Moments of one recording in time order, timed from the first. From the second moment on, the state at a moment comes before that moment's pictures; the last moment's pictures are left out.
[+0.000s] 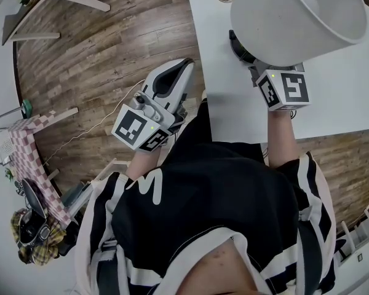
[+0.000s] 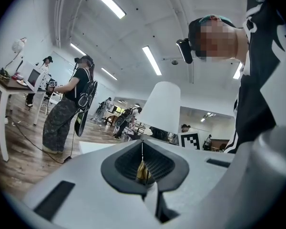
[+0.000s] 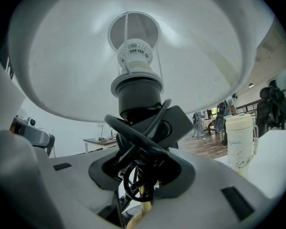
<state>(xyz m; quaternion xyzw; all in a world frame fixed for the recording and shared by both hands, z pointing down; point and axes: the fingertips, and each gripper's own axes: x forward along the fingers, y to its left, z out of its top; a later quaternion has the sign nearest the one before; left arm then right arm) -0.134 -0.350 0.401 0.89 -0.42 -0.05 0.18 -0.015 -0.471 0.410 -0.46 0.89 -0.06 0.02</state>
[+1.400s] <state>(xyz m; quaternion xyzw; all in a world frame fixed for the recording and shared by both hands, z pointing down) -0.132 -0.360 0.398 0.90 -0.38 -0.07 0.18 -0.023 -0.471 0.434 -0.46 0.89 -0.04 0.01</state>
